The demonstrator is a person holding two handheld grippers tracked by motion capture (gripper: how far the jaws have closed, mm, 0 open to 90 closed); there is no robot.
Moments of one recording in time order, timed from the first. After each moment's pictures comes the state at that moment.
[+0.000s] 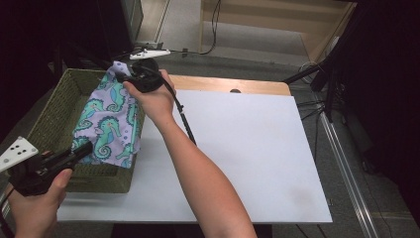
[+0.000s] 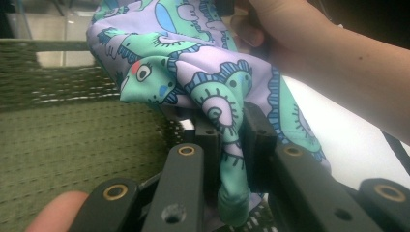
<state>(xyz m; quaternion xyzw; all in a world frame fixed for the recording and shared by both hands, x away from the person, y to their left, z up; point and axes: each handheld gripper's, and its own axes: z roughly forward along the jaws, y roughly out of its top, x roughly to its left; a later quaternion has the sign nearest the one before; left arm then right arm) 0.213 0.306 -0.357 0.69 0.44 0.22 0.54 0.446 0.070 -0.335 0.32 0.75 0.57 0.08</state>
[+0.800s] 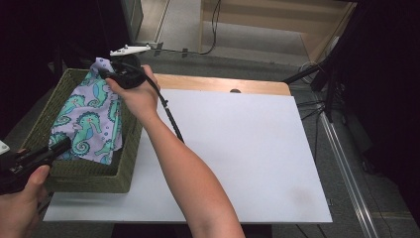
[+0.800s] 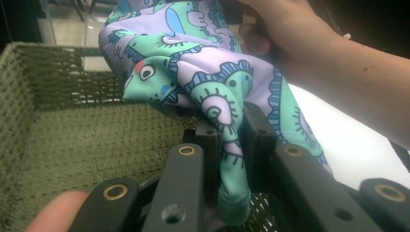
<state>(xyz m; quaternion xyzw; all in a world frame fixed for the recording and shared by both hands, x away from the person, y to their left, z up) 0.219 0.339 -0.357 0.67 0.45 0.23 0.54 0.455 0.108 -0.332 0.31 0.76 0.57 0.08</state>
